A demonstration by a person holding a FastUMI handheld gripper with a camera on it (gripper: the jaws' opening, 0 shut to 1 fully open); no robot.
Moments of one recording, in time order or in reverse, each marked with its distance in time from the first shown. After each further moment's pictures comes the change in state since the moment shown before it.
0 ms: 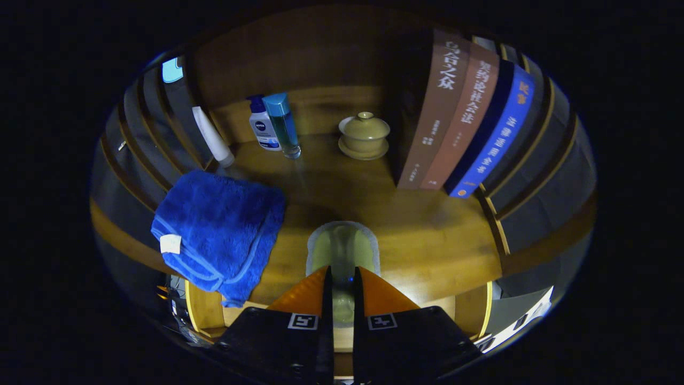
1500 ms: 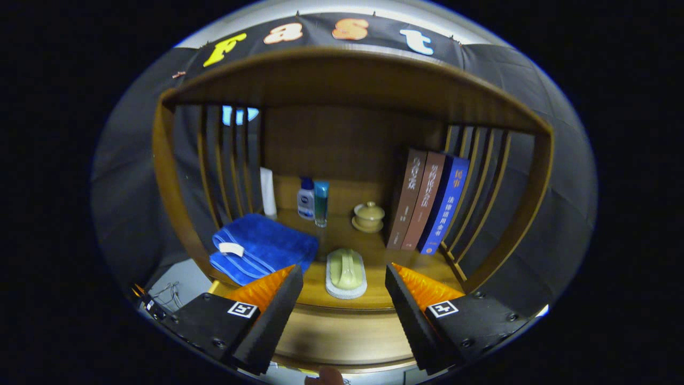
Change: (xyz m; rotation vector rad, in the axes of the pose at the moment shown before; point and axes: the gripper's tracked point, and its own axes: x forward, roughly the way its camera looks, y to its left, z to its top) arm -0.177 0.030 -0.010 -0.097 -0.659 -0.003
